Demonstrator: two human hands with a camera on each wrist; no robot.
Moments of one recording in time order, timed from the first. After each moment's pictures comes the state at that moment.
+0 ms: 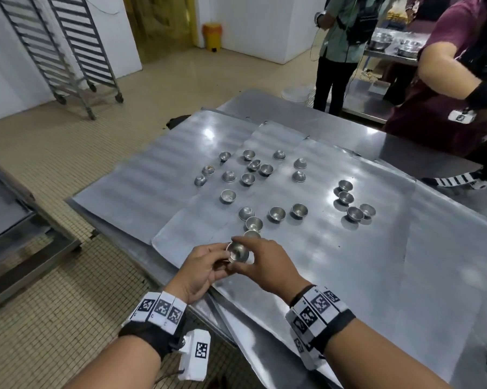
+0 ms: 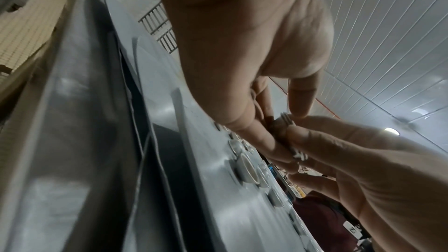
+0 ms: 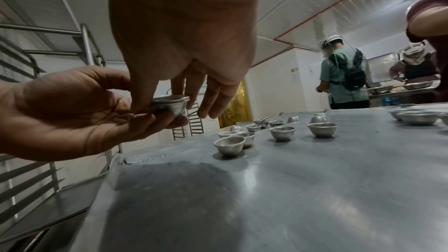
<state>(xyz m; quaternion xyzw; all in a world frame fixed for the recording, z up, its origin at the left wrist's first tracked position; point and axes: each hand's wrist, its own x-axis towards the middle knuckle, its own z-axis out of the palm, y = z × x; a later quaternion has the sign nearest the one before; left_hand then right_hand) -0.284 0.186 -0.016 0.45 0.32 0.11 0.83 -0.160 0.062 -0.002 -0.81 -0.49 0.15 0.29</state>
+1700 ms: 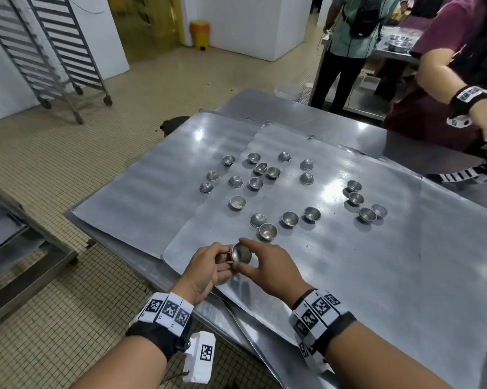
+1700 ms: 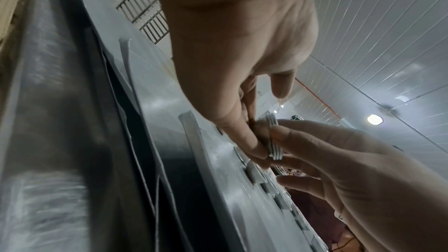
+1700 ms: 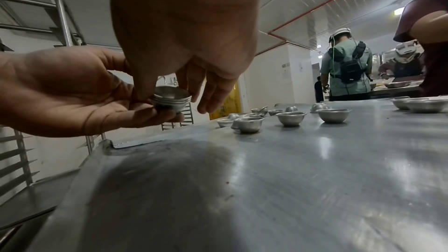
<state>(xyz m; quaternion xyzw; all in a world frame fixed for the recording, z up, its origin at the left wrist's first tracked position) -0.279 0.235 -0.016 0.43 0.36 0.09 0.82 -0.167 0.103 -0.019 -0.84 -0.46 0.12 0.26</state>
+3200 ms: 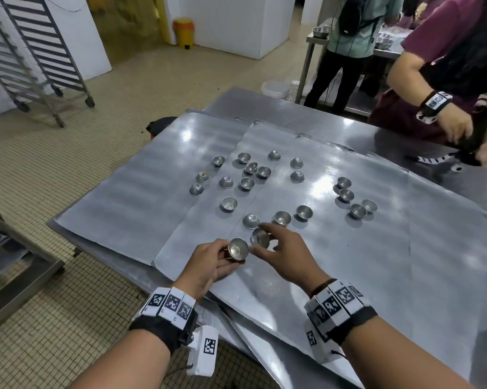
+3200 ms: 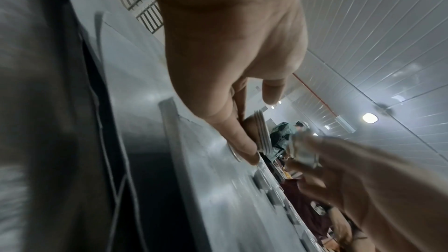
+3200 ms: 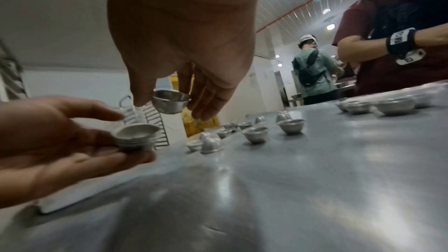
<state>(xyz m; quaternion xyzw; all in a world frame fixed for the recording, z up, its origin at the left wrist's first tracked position) -0.257 0.238 -0.017 0.45 0.38 0.06 0.80 -0.133 0.086 -0.005 -0.84 -0.36 0.14 0.38</state>
